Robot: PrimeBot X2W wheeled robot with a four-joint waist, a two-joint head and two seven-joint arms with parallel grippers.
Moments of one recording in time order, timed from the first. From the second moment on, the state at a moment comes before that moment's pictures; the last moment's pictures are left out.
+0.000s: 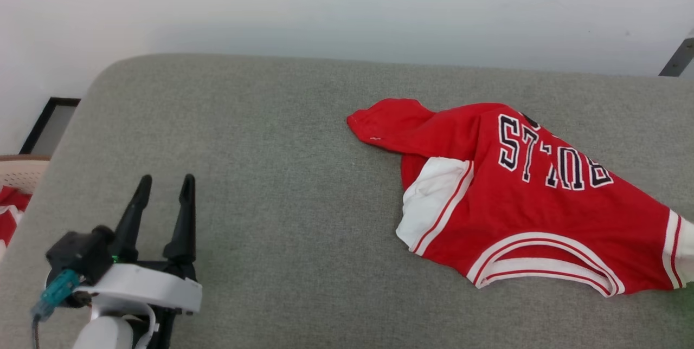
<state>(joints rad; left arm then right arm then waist) -0.17 0.29 -0.05 0.16 -0.47 -0.11 -0.24 -0.21 -0.58 -0.03 0.39 0.41 0.13 0.48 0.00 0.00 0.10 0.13</state>
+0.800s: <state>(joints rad) -0.36 0.39 -0.23 0.08 -0.59 -0.12 0.08 -0.48 -0.61 0.24 0.66 0.58 0.13 0.32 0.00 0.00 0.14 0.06</state>
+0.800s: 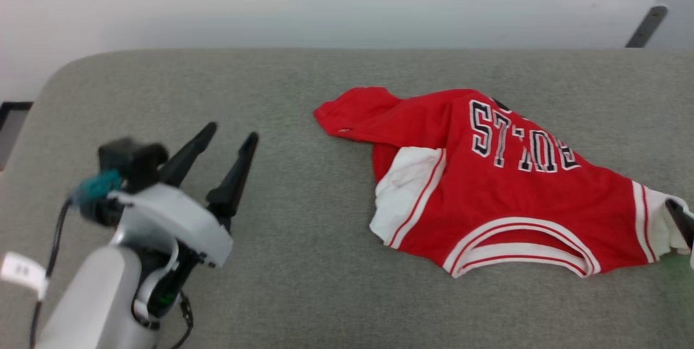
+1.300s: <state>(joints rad) -0.61 0.44 -0.43 0.02 -0.82 -0.12 0.56 -0.45 -0.53 0.21 0.38 0.51 0.13 0.03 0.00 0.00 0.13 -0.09</state>
